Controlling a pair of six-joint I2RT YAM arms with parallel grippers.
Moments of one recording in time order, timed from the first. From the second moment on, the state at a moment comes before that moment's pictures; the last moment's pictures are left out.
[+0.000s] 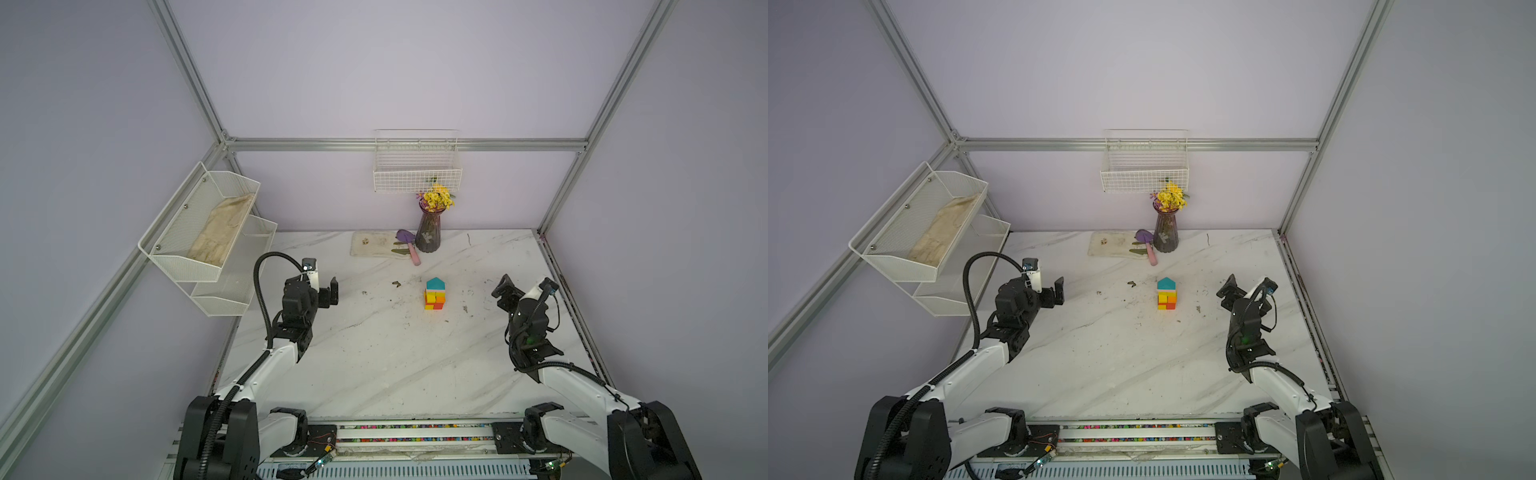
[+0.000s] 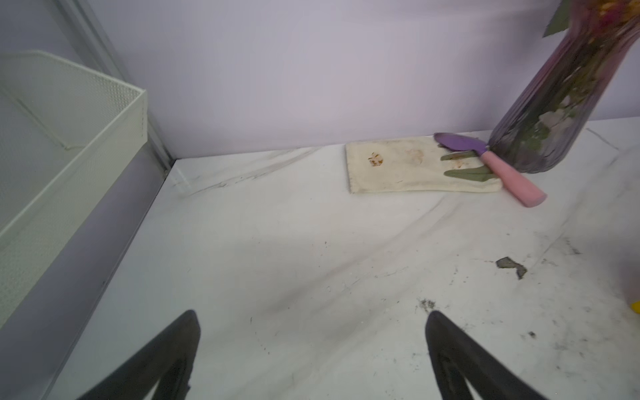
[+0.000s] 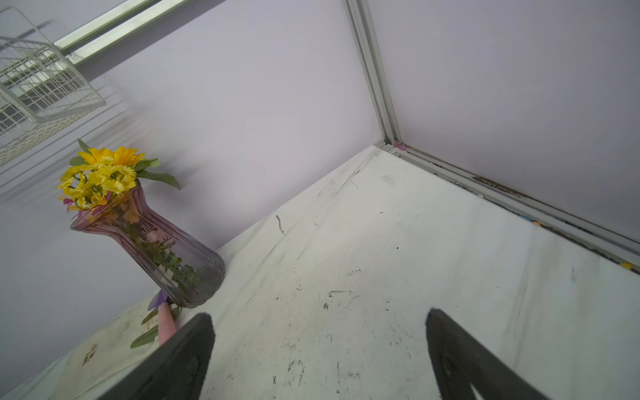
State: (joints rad) left arm -0.08 1.18 0.55 0.31 -0.16 0.04; right arm 0.25 1.04 0.35 0.55 0.54 0.55
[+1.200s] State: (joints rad) left arm 0.00 1.57 0.32 0.83 -0.25 0.03; right arm 0.19 1.56 0.28 1.25 0.39 0.03
